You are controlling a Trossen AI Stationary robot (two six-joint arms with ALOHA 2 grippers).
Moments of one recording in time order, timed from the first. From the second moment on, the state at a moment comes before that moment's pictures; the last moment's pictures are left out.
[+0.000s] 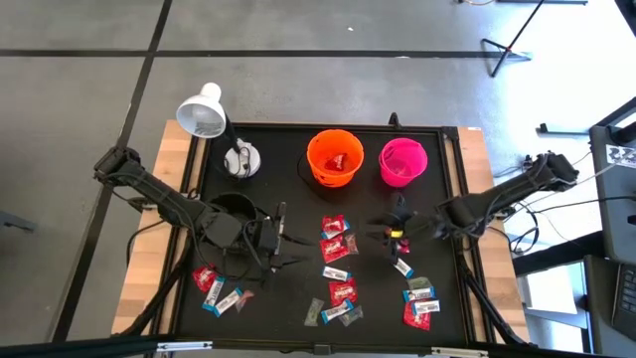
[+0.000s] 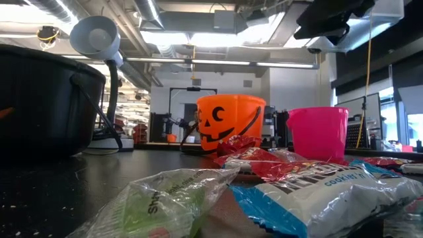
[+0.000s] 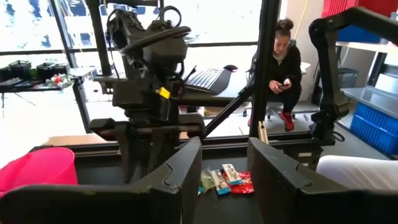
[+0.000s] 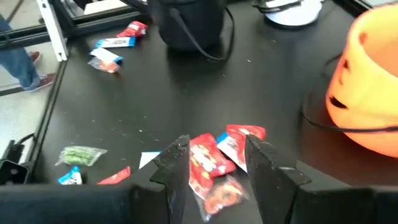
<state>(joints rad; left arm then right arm) -0.48 1.37 1.05 0.26 -0.41 -0.04 0.44 1.16 0.83 -0.28 0.43 0.47</state>
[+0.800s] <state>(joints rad) -0.49 1.37 1.05 0.26 -0.43 -0.06 0.45 1.44 0.83 -0.23 0.36 0.49</state>
